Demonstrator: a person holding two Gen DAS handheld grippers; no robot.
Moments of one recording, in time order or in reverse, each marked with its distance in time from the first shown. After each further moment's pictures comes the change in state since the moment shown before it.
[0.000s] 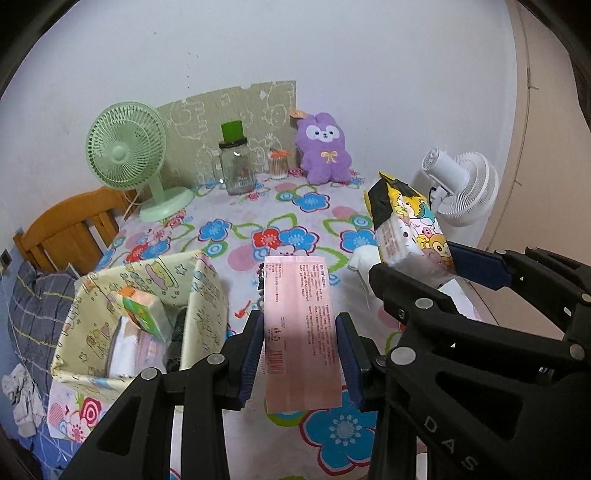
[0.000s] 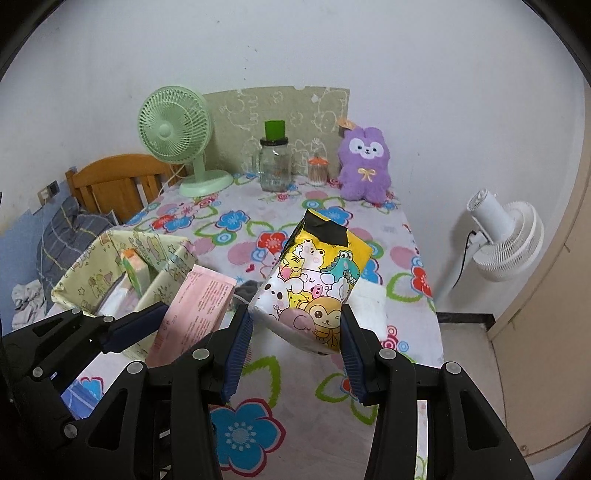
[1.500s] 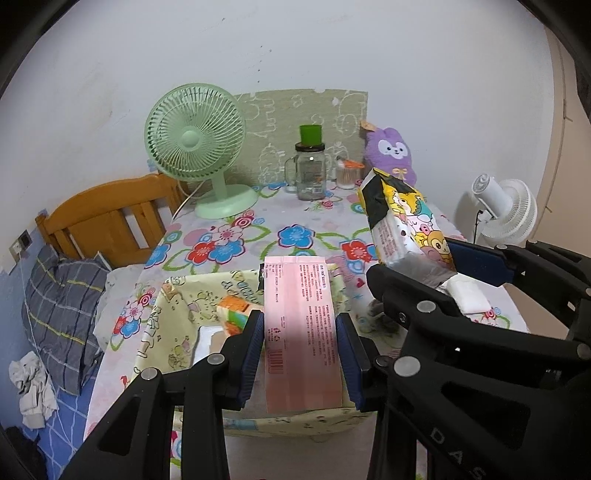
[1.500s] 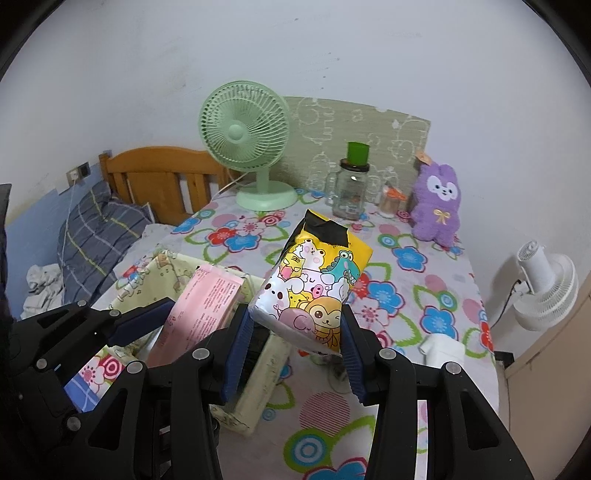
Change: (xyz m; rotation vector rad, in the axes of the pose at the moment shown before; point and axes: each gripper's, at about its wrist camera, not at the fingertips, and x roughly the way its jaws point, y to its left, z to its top) left arm 0.004 0.128 0.005 -0.081 -0.010 0.072; right arm 0.033 0.122 0.052 -0.127 -0.018 0.091
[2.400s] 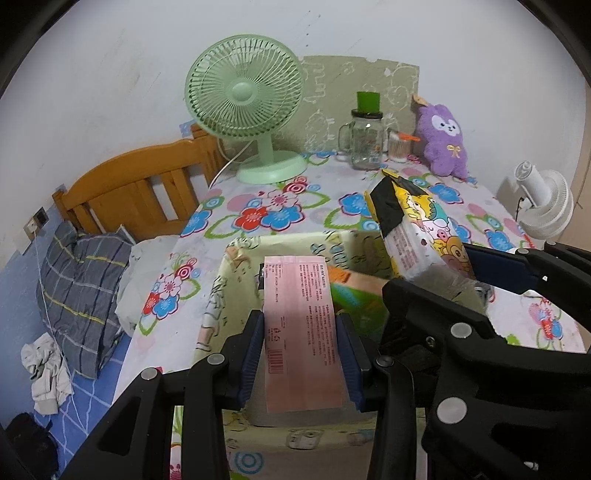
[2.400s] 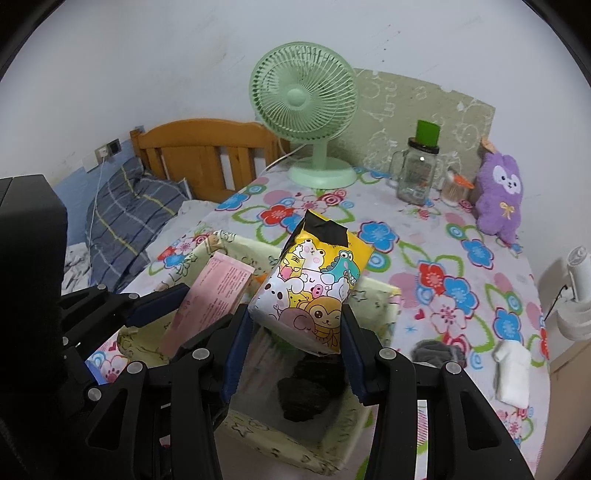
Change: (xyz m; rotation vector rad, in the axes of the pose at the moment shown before) left arm 0.042 0.071 -0.019 -0.037 0.090 0.091; right arm 0.058 0.061 0.006 -0.039 0.086 0.144
